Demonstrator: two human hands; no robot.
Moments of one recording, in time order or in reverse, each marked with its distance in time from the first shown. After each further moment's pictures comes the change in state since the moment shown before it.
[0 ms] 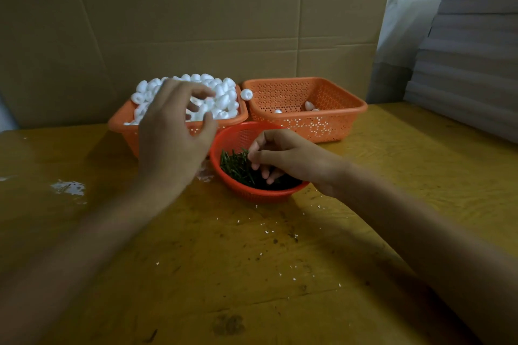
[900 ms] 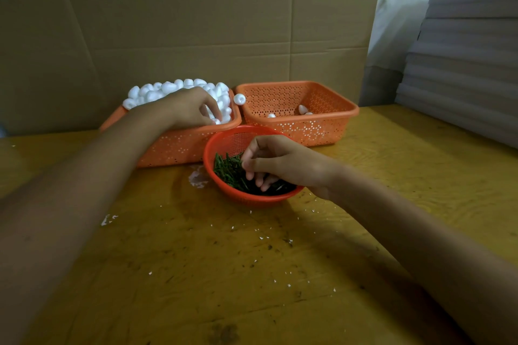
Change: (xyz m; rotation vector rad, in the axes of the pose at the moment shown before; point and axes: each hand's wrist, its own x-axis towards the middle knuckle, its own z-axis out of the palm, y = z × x) left_hand 0.101 -0.052 0.036 0.467 -0.794 -0.011; right_hand -0.001 0.002 -0.002 0.018 -0.069 -0.022
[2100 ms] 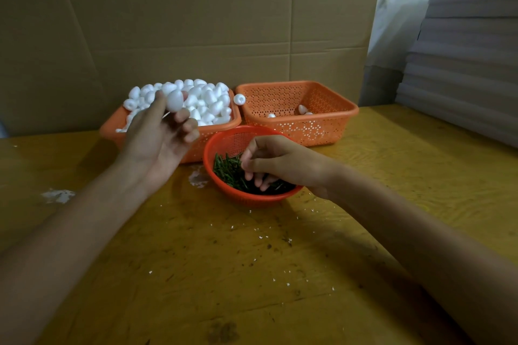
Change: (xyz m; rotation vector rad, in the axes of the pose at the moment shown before) left_hand -0.076 0.021 0.028 -2.039 0.303 -0.289; right_hand -0.002 -0.003 0.001 -0.008 -0.005 0.006
